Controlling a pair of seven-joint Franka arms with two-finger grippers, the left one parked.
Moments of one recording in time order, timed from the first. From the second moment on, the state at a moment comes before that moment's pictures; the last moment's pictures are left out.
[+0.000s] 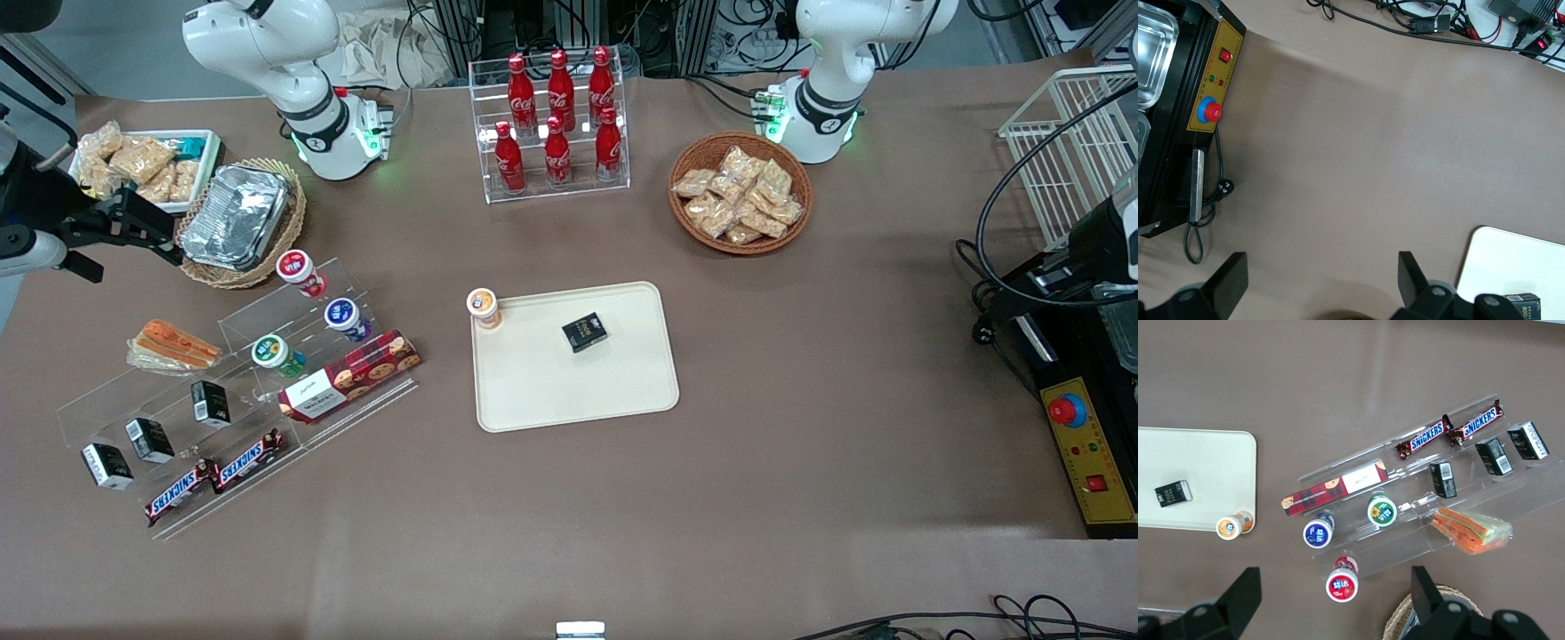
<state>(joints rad) 0.14 -0.02 -0.09 -1.47 0.06 1.51 -0.07</state>
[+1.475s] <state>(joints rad) -0.16 0.18 -0.10 -1.50 -0.04 1.54 -1.26</state>
